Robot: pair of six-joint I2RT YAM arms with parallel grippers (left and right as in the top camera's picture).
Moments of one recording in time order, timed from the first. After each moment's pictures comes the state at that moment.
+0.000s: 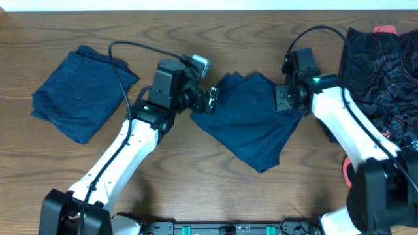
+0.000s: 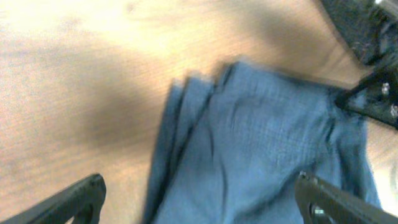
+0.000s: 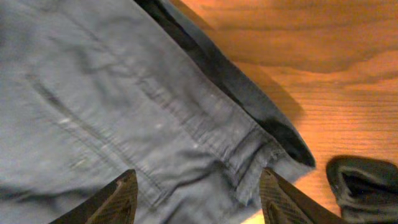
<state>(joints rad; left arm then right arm) -0.38 1.48 1.00 -0.20 0.28 -0.04 0.23 1.68 1.22 -0.76 0.04 0.21</state>
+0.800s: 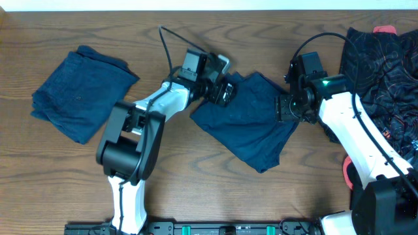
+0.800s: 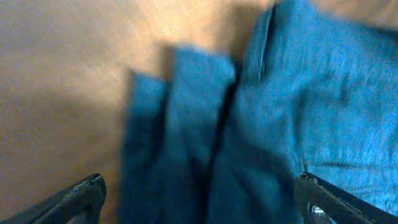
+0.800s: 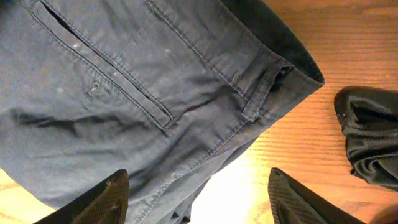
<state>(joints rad) -0.38 2.09 1.29 -0.12 0.46 0.07 0.23 1.61 1.23 -0.97 -0.02 0.23</state>
